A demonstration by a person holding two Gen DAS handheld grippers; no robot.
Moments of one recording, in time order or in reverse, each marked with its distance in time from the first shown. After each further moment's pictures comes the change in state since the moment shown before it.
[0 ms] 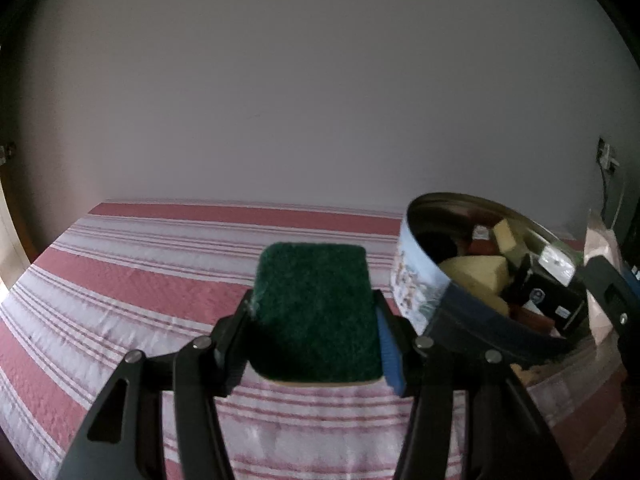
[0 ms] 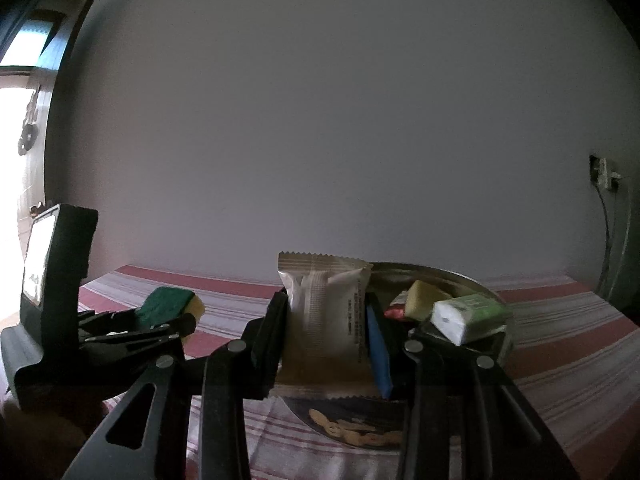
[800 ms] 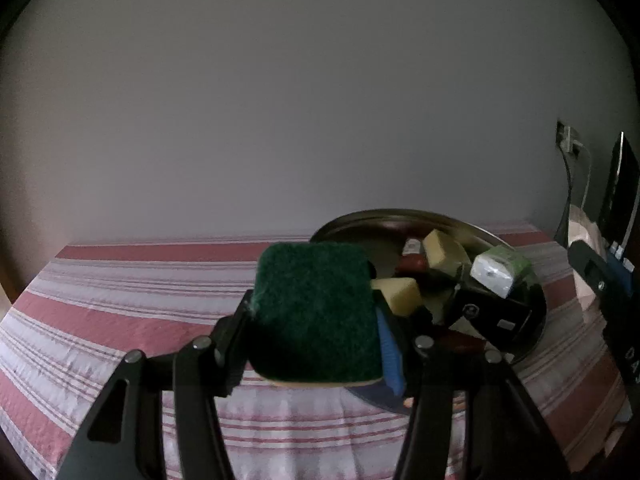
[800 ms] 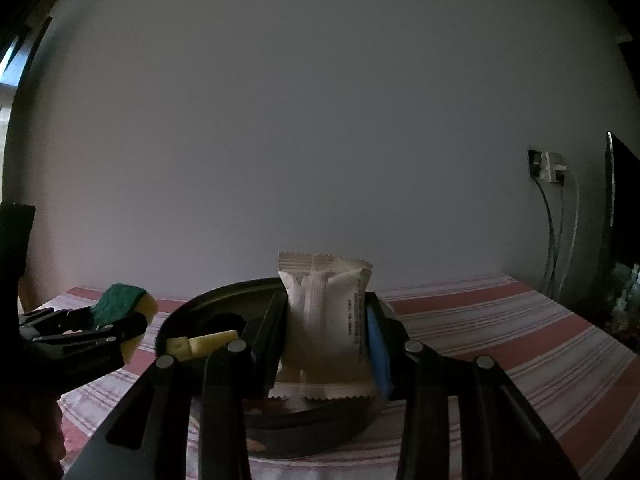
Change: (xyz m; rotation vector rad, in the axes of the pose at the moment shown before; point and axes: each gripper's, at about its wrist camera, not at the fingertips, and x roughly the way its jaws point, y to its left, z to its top) left arm -0.004 -0.081 0.020 0.099 -0.055 -0.094; right arm -0.007 -0.089 0.010 0.058 -0.034 -0.170
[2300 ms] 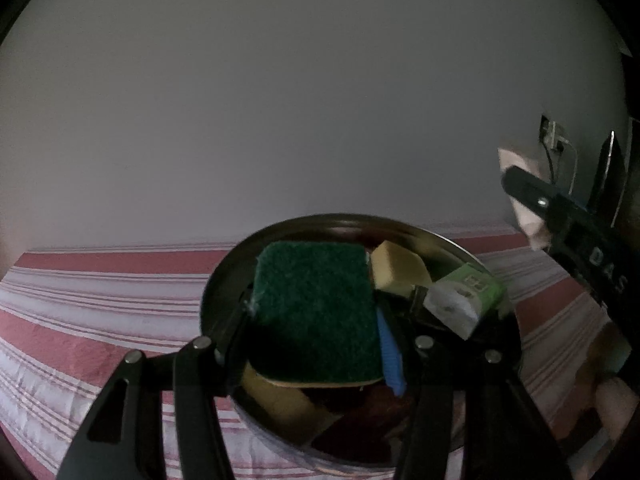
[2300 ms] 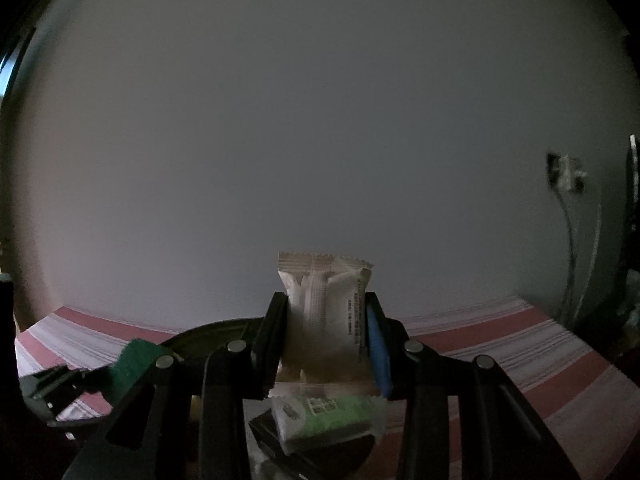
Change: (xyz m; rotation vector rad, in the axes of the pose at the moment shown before) left arm 0.038 -0.055 0.020 -0.001 0.043 -0.094; right arm 0.062 -0.039 0.040 0.016 0.017 0.040
